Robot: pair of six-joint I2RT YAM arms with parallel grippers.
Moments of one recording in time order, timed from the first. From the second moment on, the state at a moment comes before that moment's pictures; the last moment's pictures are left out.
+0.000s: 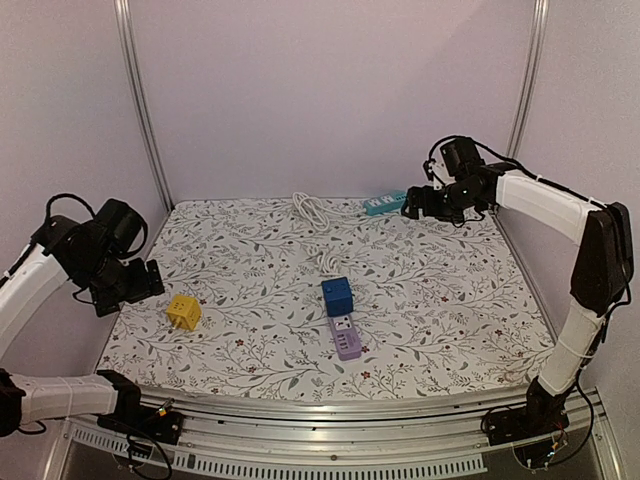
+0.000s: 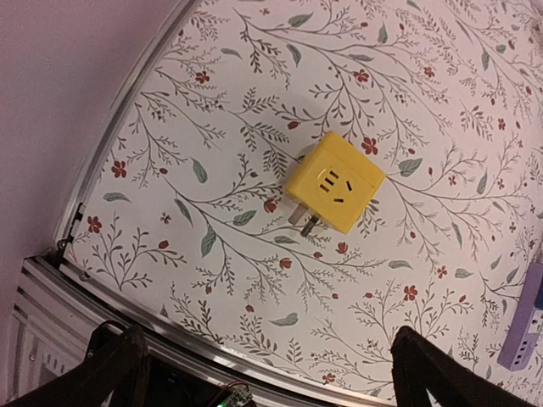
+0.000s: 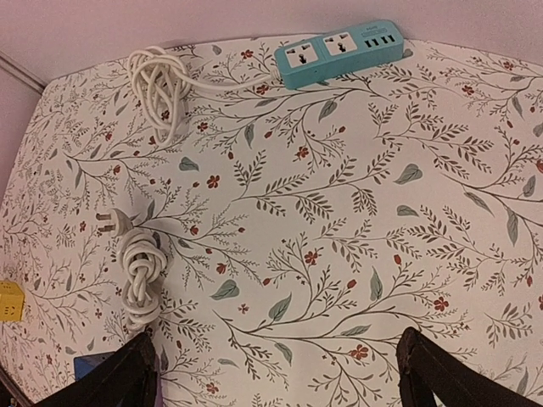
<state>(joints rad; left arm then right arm) -0.37 0.98 1.06 -1.30 -0.30 -0.81 0.39 1.78 1.56 -0.59 -0.09 0.33</state>
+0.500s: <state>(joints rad) -0.37 0.98 0.89 -1.20 -0.25 -0.81 0.38 1.73 1.49 -0.59 -0.11 0.30</state>
